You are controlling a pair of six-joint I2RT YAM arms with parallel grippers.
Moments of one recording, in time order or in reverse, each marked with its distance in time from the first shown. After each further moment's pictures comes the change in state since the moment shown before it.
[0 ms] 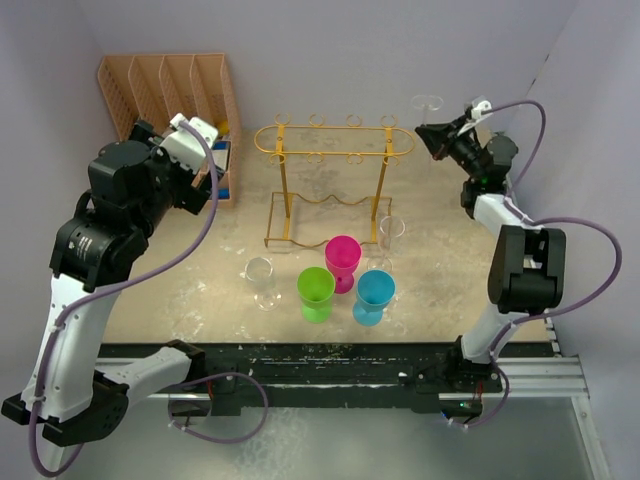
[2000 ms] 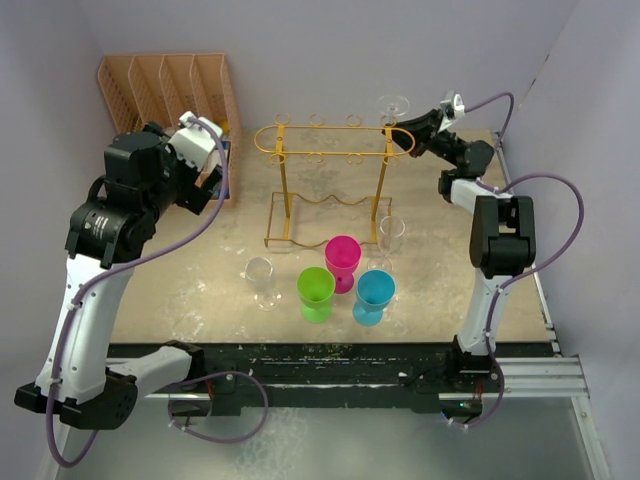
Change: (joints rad) left arm 0.107 0.055 -0.038 -0.032 0.101 0.003; right arm 0.088 0.346 0.267 0.611 -0.344 0.466
